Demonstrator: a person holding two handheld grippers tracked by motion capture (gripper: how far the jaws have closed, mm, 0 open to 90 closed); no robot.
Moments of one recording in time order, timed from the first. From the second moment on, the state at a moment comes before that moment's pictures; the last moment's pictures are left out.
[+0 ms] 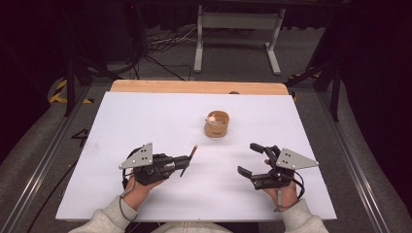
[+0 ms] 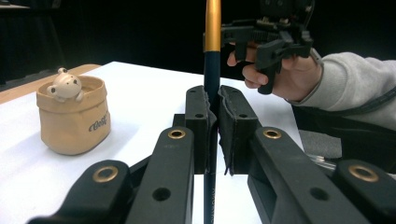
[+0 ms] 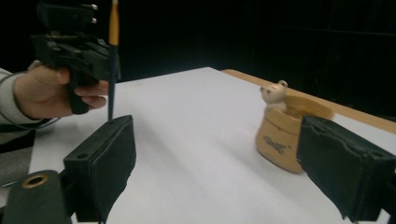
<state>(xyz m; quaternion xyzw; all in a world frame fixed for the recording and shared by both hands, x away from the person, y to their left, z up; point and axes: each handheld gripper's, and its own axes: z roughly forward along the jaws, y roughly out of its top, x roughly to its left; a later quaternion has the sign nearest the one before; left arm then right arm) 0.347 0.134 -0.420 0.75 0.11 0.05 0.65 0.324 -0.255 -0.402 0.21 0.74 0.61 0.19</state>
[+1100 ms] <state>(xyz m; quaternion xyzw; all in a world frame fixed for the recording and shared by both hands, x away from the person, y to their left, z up) 0.347 0.132 -0.423 0.75 0.11 0.05 0.65 0.346 -0.160 -0.369 0.13 0.76 0.63 0.09</state>
